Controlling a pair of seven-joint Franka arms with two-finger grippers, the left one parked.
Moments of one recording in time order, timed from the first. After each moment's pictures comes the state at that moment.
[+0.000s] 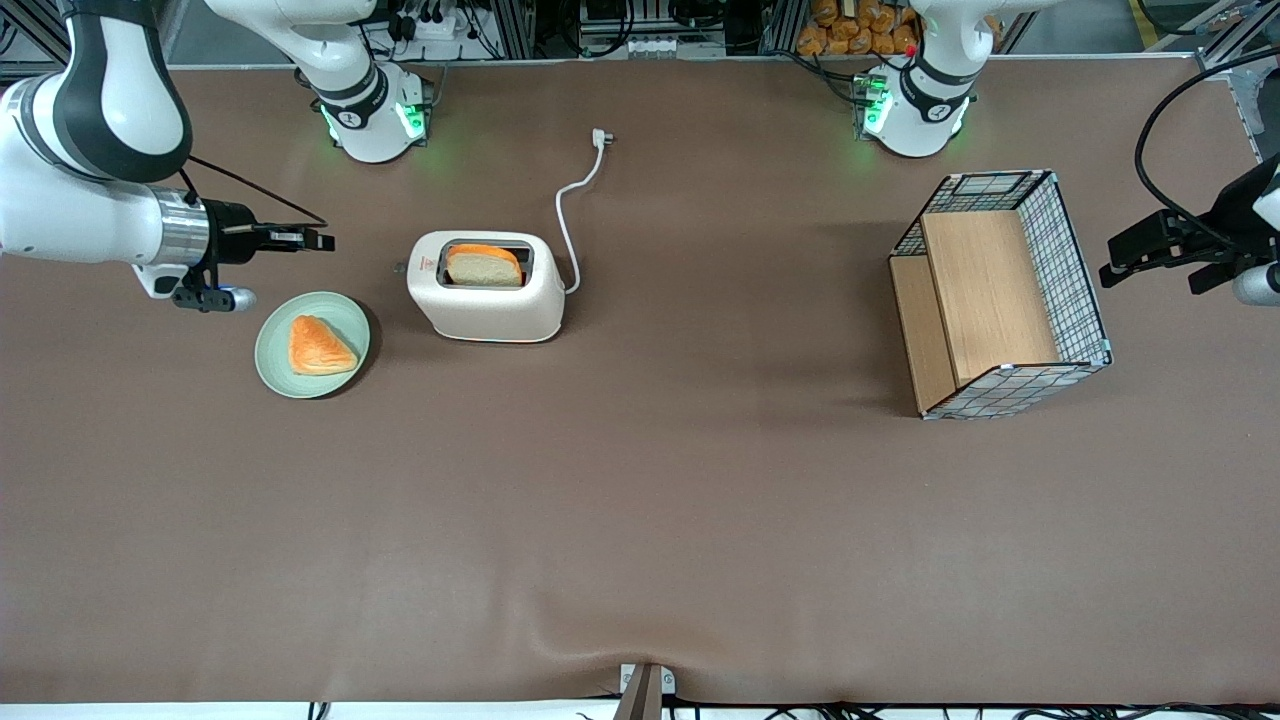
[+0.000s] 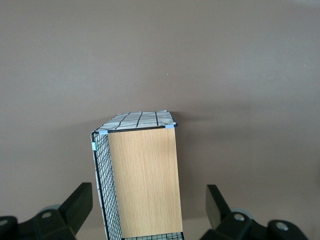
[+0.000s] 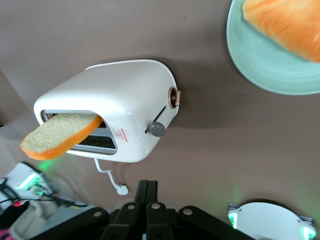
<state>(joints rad) -0.01 -0.10 -0.08 -2.24 0.46 1.66 -0.07</state>
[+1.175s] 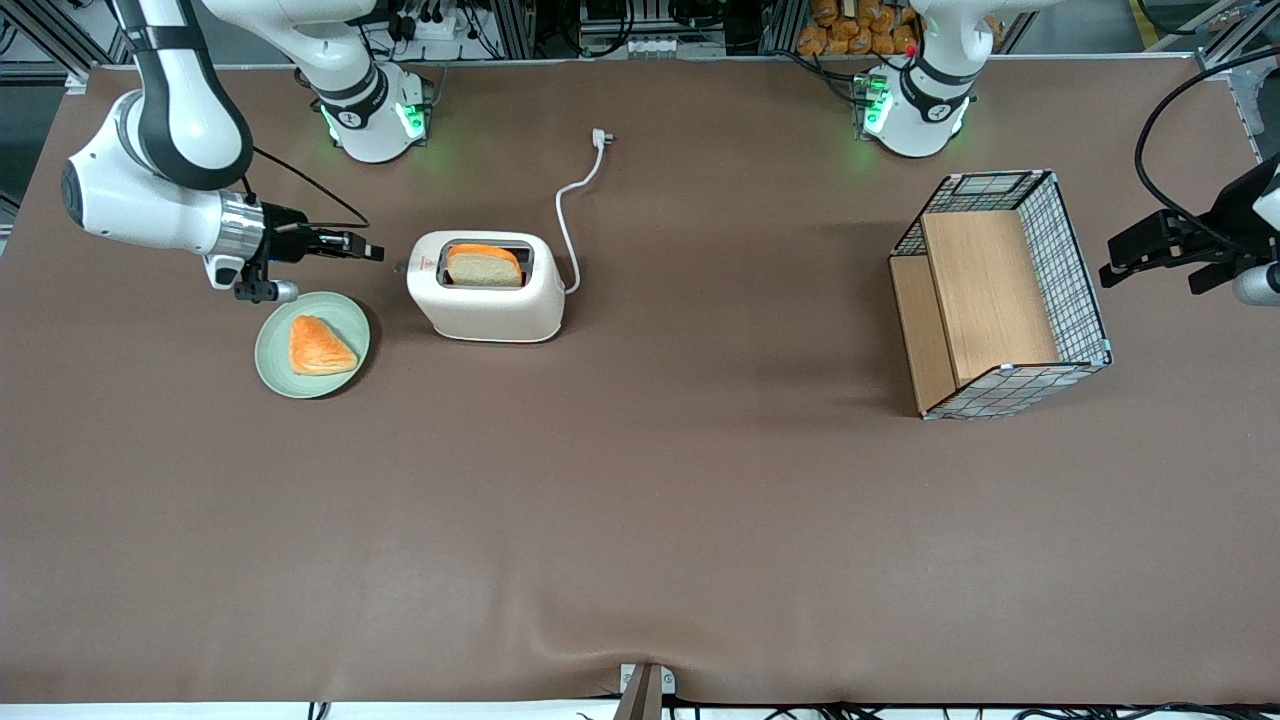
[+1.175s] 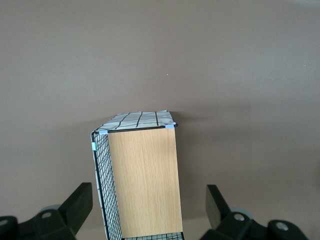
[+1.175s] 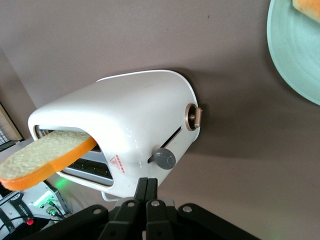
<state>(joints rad) 0.07 -0.15 -0.10 -2.51 0.65 1.99 -0.21</state>
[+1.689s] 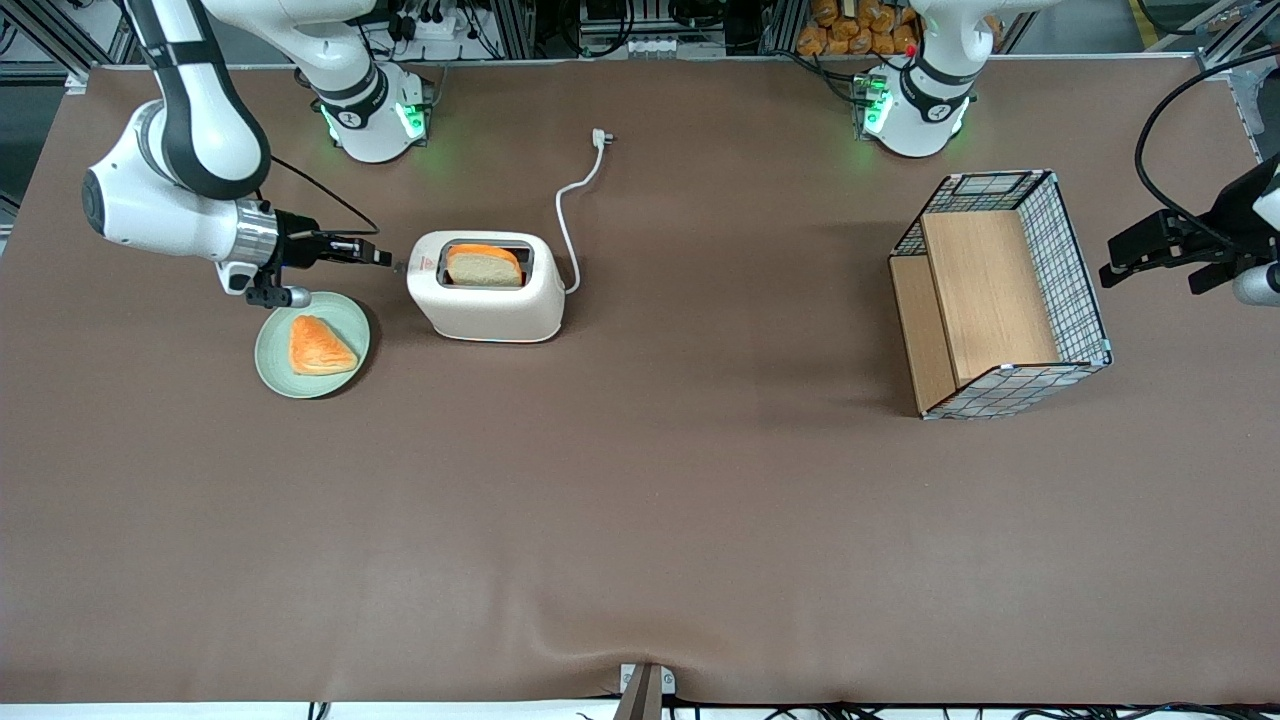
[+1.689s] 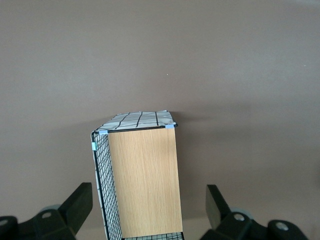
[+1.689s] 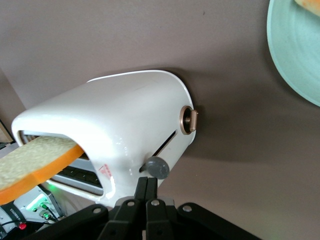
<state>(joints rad) 0.09 -0.11 -0.10 -2.52 0.65 2.03 -0.21</state>
